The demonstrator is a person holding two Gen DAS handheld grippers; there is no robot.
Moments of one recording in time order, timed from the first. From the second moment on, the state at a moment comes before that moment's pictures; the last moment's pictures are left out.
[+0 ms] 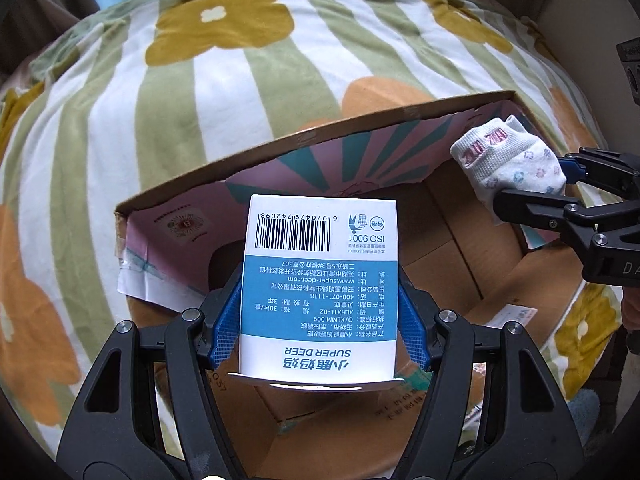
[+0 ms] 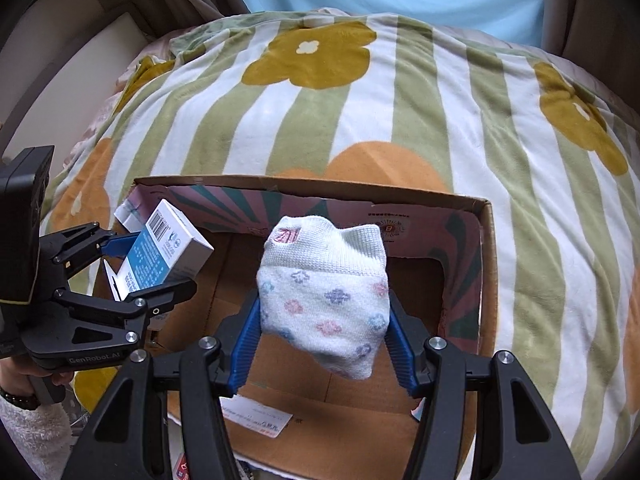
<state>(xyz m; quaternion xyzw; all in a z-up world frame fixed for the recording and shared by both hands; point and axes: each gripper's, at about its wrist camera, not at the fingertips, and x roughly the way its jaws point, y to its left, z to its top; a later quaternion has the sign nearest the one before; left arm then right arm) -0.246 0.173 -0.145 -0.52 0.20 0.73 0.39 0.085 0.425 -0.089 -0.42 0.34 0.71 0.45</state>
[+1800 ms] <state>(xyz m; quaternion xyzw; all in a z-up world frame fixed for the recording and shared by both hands) -0.057 -0.014 0.011 -0.37 0.13 0.86 0.33 0.102 0.177 0.038 -0.33 0.19 0.78 0.49</state>
